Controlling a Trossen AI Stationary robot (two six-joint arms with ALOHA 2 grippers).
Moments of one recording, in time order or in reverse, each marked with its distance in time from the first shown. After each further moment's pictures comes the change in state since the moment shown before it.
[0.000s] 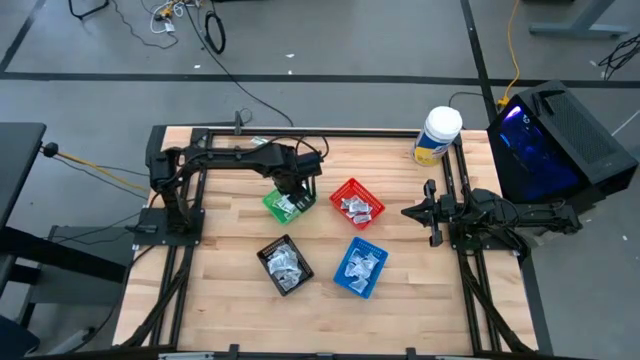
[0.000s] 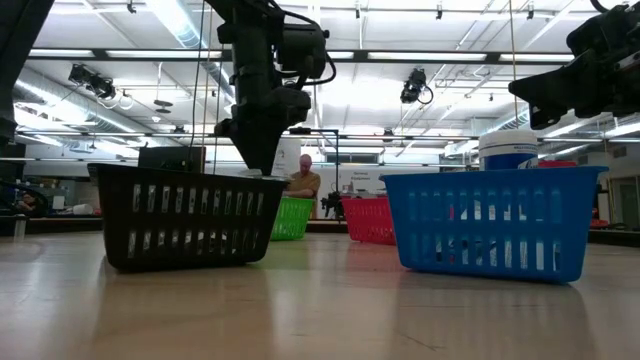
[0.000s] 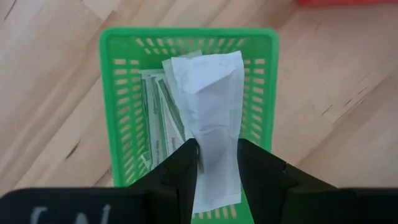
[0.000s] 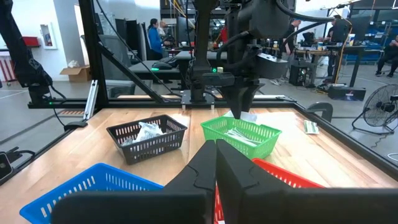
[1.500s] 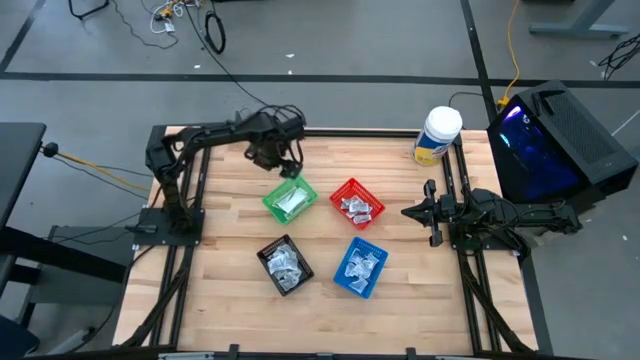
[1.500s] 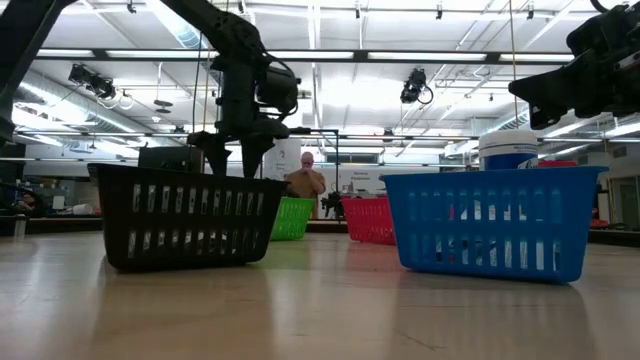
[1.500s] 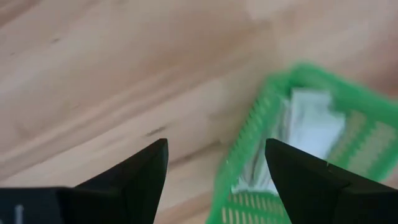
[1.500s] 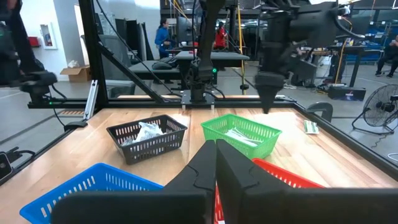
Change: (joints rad) left arm 0.292 0.016 0.001 -0.117 0.062 -0.069; right arm 0.000 0.000 0.000 0.000 0.000 0.000
